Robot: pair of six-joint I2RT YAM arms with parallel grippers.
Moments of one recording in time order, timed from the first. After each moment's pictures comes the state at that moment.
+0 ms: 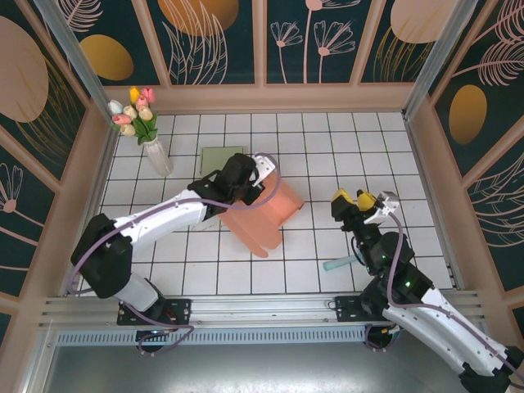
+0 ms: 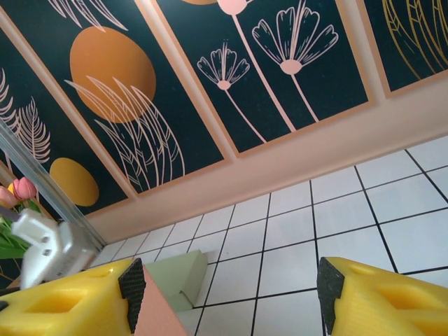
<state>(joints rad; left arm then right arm) -0.78 1.58 1.15 -0.30 -0.19 0.22 0.80 0.25 0.34 -0.02 0.54 0.45</state>
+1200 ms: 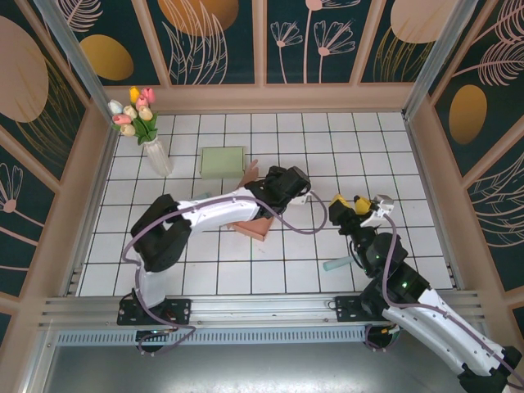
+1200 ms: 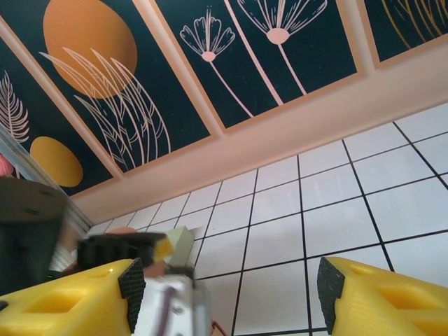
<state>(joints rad) -0.99 1.91 1.44 -0.35 -0.68 1.04 0.80 0.24 0.30 -0.06 0.55 0.48</state>
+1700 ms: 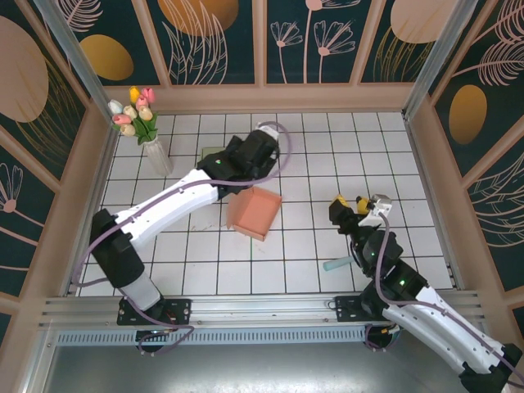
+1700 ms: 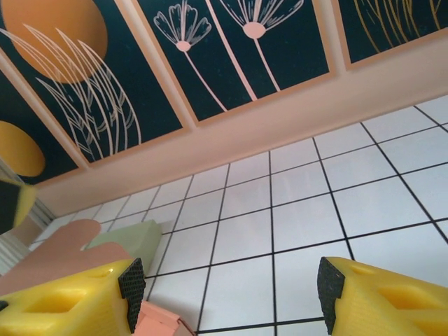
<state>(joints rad) -0.84 1.65 1.53 -0.67 -0.54 -0.09 0.79 0.29 0.30 -0.08 0.60 0.44</state>
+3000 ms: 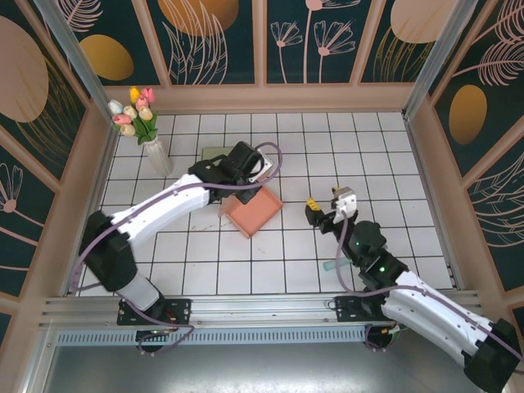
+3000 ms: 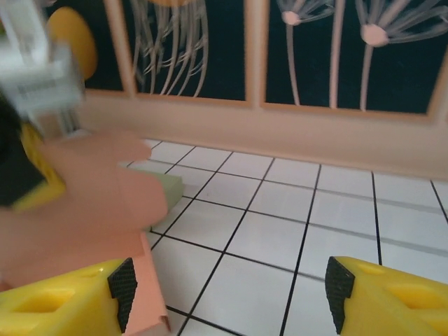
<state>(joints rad) -0.78 1.57 1.35 -0.70 -0.16 0.16 0.76 0.59 0.25 0.30 0.29 -0.02</state>
